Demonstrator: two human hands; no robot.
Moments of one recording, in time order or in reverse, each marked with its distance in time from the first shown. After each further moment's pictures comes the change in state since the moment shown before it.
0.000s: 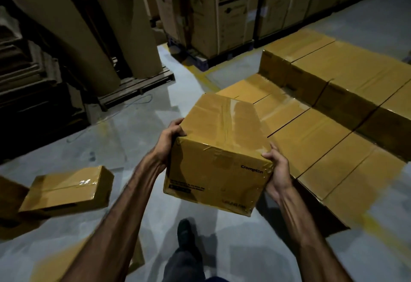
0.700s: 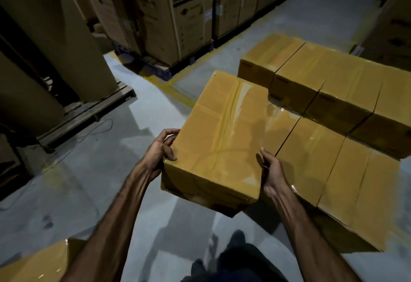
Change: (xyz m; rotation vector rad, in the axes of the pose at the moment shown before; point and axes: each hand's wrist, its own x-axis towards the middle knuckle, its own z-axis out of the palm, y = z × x) left_hand 0.337 0.079 -0.106 -0.028 -0.309 -0.123; right_hand 0.258 0.009 0.130 0.051 0.389 0.079
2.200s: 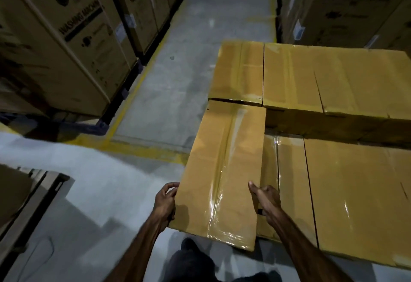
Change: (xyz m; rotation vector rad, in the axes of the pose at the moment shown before) left_hand 0.567 0.066 -0.046 0.565 0.000 -0.193; right_hand 0.407 -0.067 0.186 -0.339 0.663 0.131
